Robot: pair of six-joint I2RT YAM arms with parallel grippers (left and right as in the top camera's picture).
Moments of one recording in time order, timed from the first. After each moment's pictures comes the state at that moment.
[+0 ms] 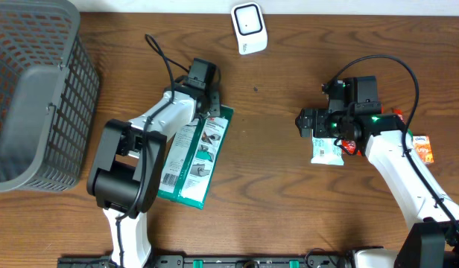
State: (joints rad) left arm -0.35 2.04 1.31 -0.42 0.00 -0.37; right arm 0.11 1.50 1.00 -0.58 -0.22 0.15
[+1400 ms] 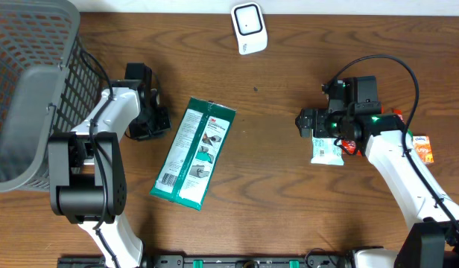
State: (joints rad) left arm -0.02 1.94 1.26 -0.85 0.13 -0.26; right arm 0.11 1.50 1.00 -0.58 -0.22 0.15
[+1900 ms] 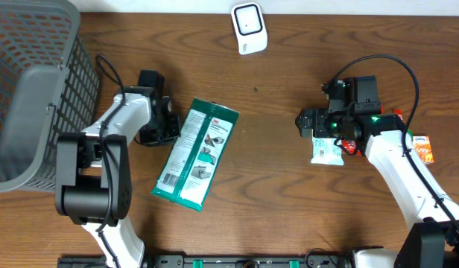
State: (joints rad) left arm -0.10 1.94 1.20 -0.82 0.16 -0.25; right arm 0.11 1.50 1.00 -0.58 -0.22 0.15
